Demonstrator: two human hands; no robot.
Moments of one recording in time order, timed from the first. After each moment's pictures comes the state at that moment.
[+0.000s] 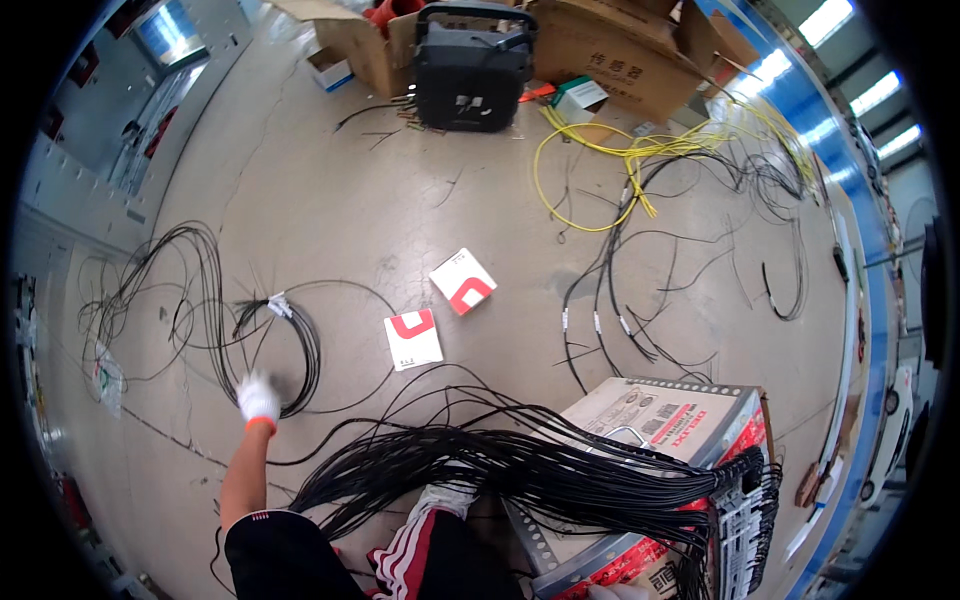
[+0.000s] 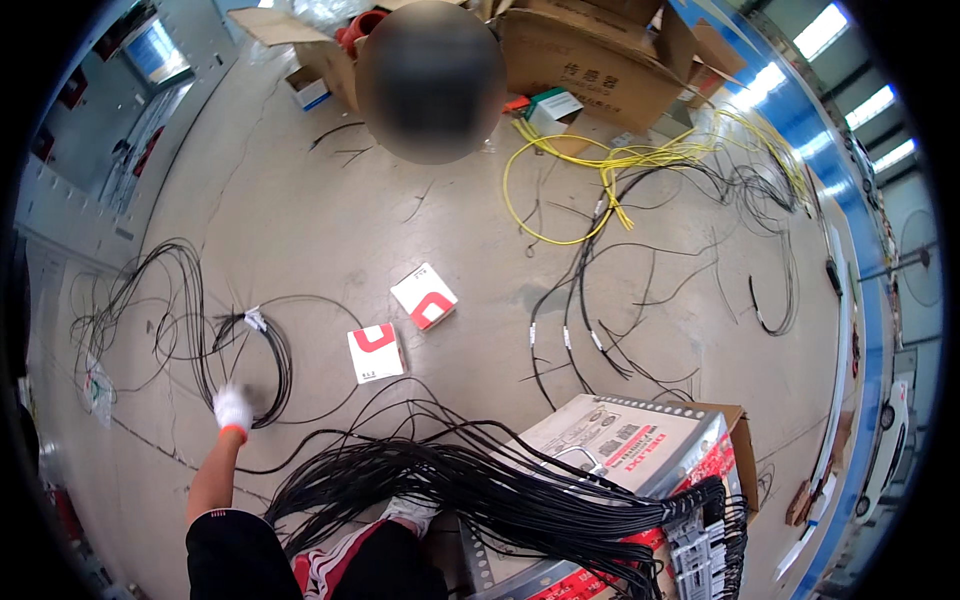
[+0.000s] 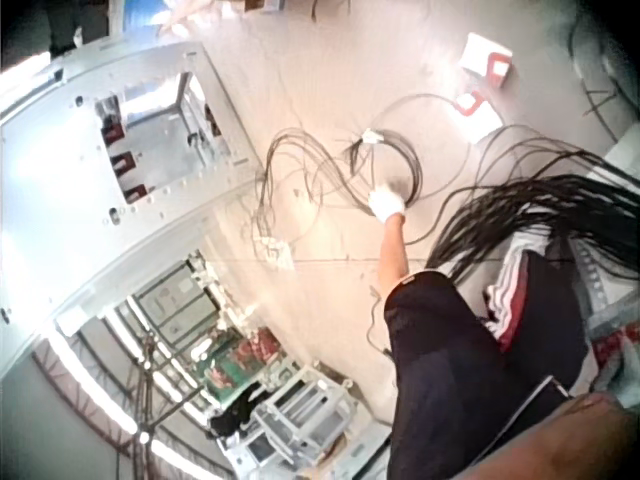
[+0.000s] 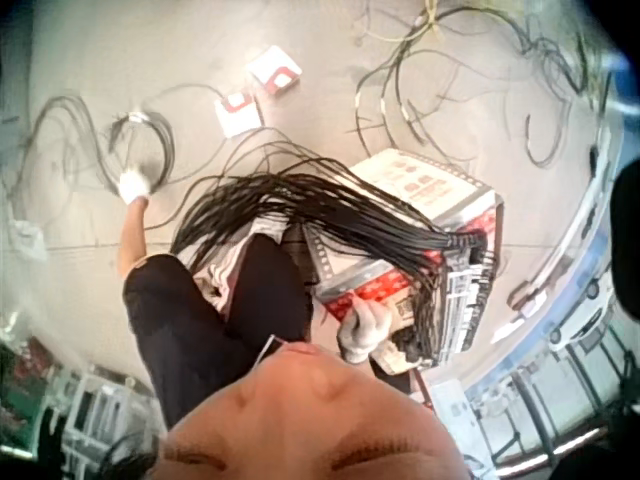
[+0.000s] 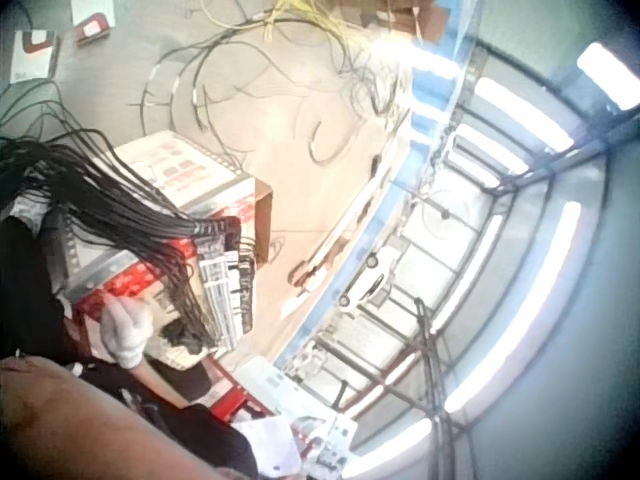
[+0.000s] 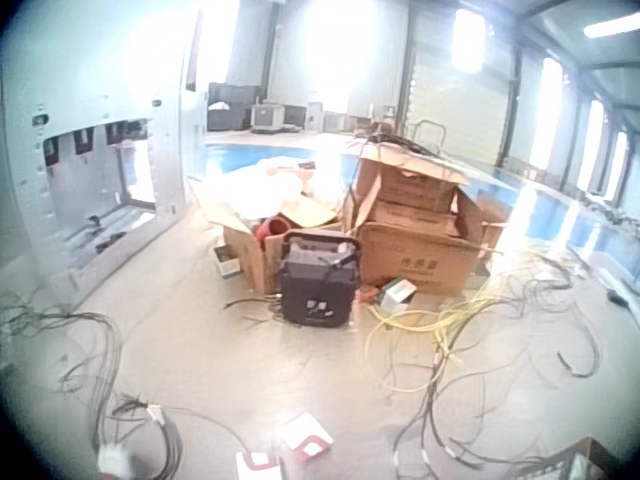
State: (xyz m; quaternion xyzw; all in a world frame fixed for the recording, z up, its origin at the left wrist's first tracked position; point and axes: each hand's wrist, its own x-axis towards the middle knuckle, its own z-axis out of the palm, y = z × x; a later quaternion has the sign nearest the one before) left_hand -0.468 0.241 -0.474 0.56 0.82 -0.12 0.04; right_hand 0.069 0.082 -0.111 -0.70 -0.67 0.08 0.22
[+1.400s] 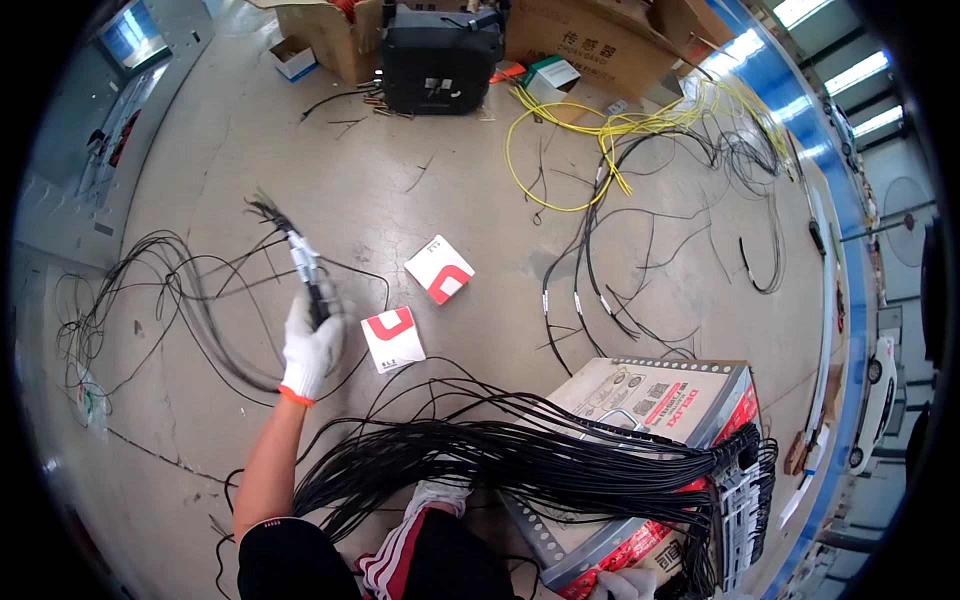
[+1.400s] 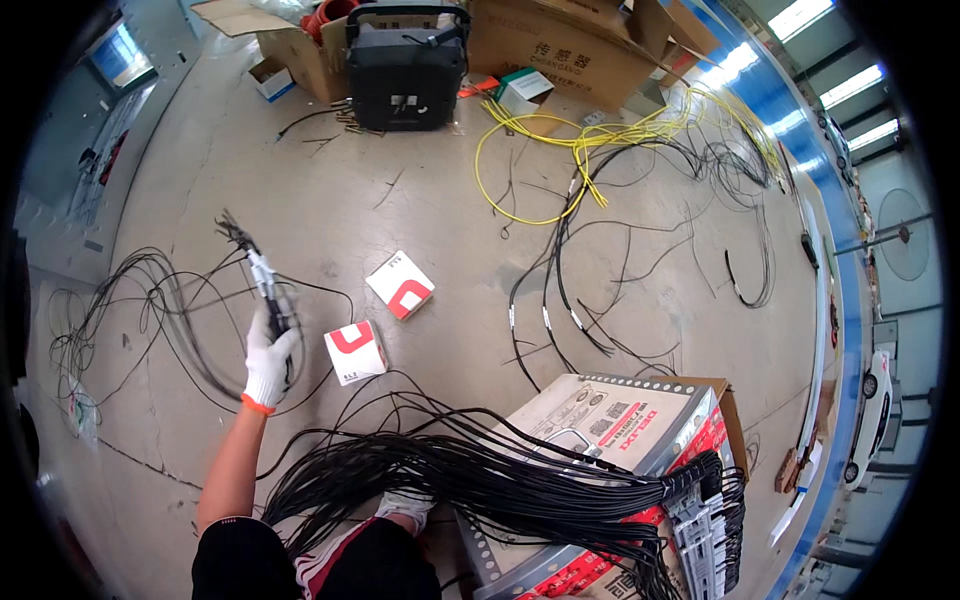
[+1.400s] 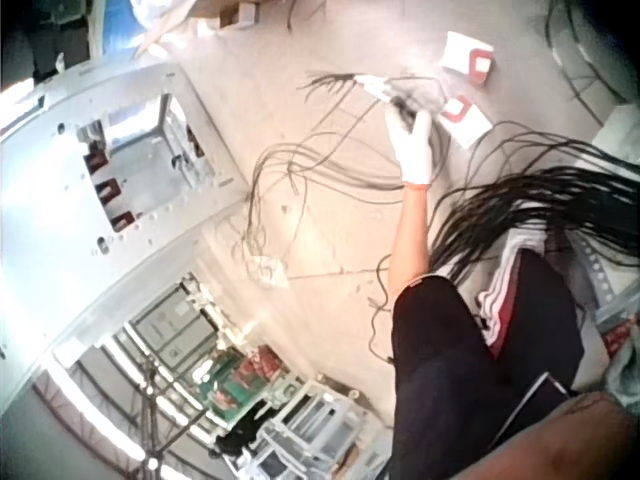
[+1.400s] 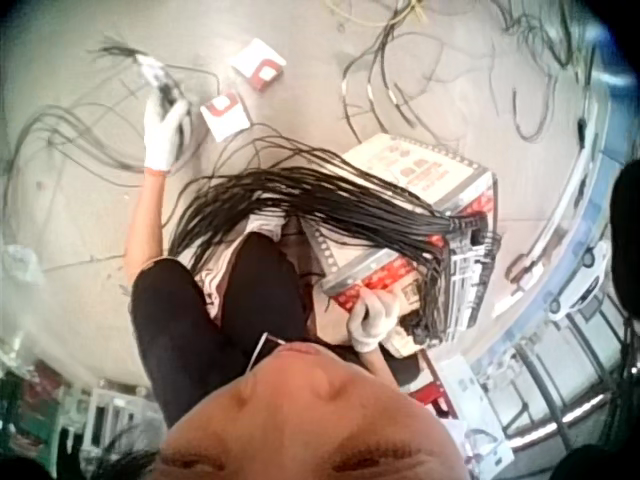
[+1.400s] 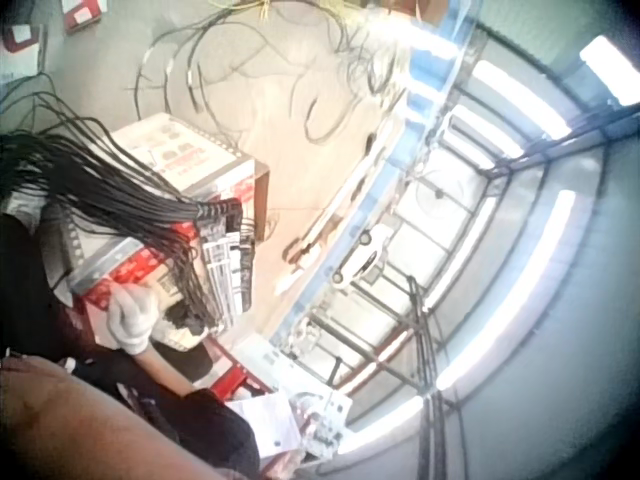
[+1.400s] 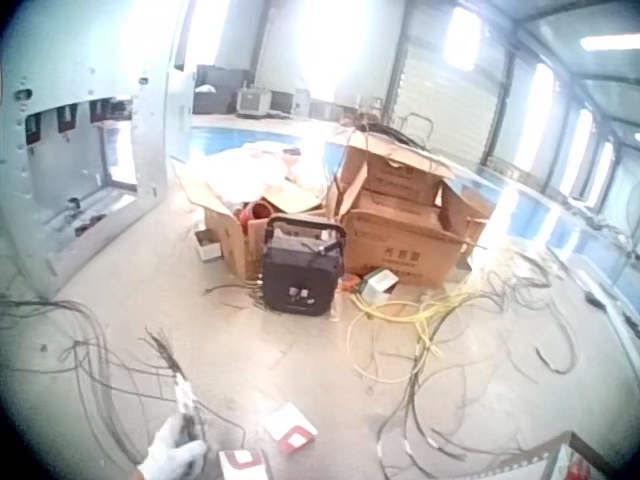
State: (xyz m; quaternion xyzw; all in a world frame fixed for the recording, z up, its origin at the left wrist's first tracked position) left_hand -0.260 0.378 -0.347 0.42 0.61 0.50 0.45; right_hand 0.064 0.083 -0.105 -0.72 -0.66 0.11 0.19
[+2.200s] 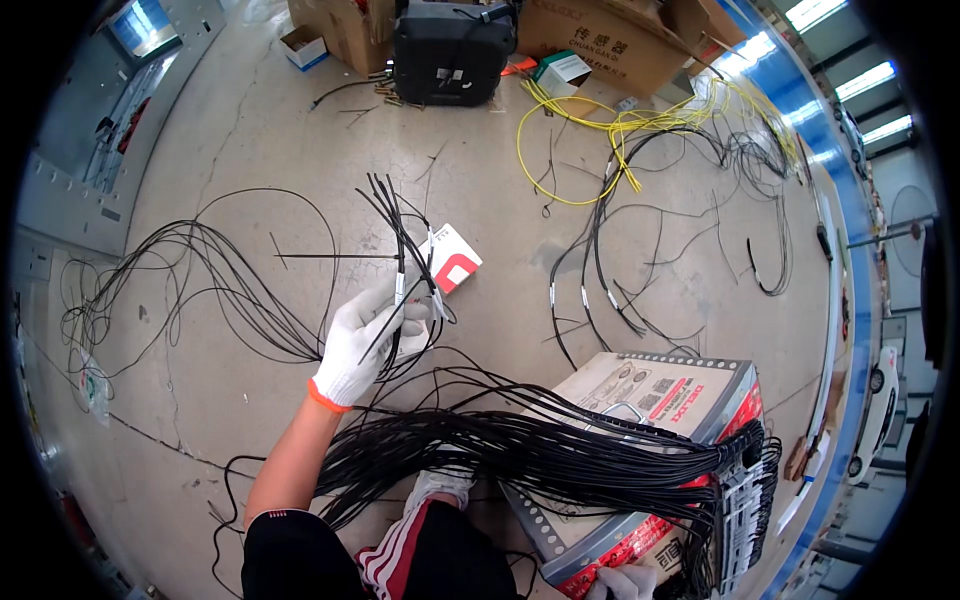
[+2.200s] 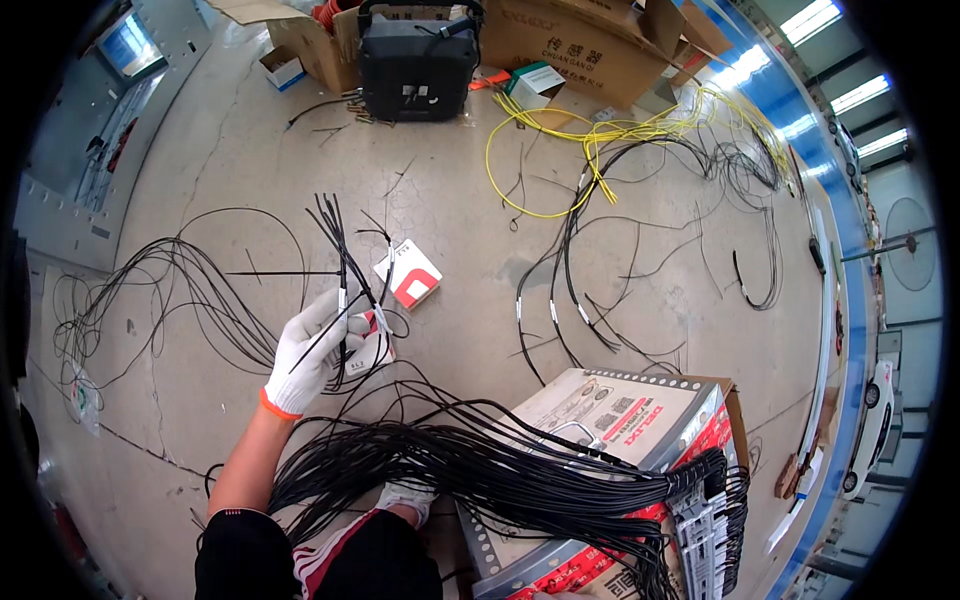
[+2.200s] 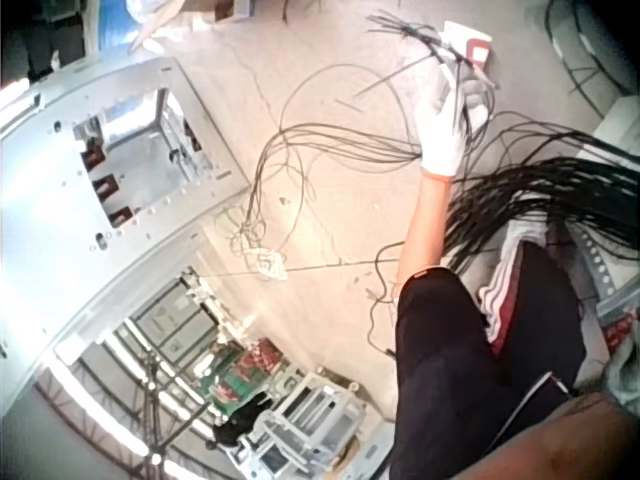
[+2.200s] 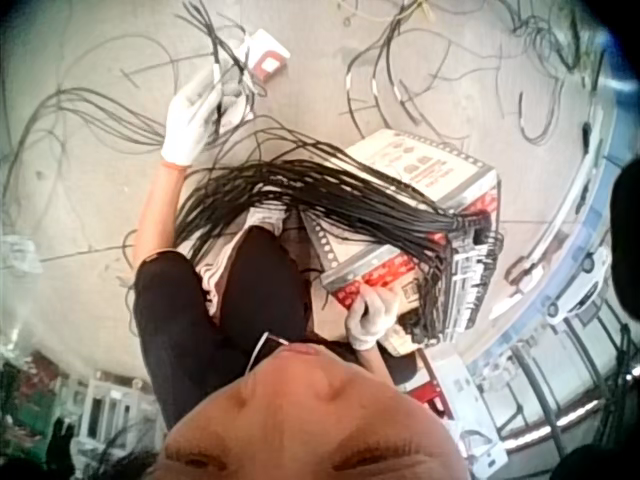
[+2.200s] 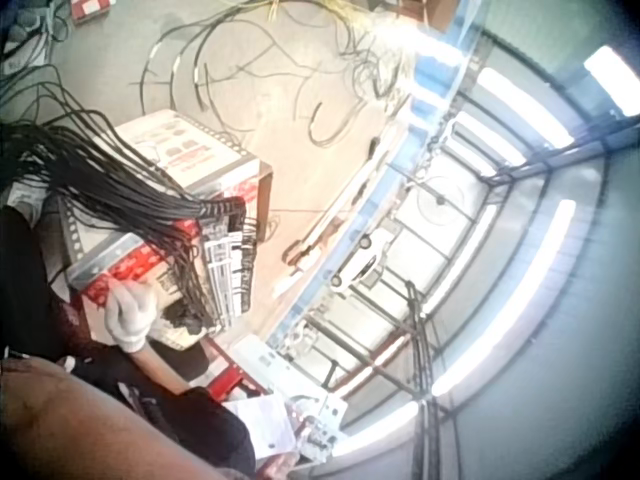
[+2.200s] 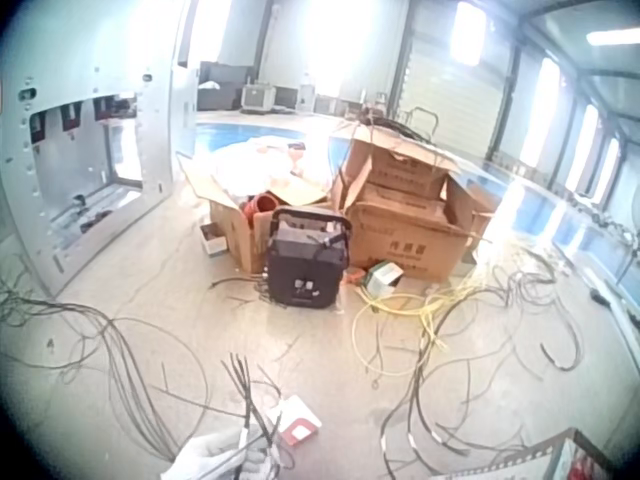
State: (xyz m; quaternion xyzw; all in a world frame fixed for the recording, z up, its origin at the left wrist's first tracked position) left_hand -0.209 0.363 -0.280 0.30 0.44 0.46 0.71; right_hand 0.065 0.083 -0.105 -0.72 -0.66 0.11 0.20
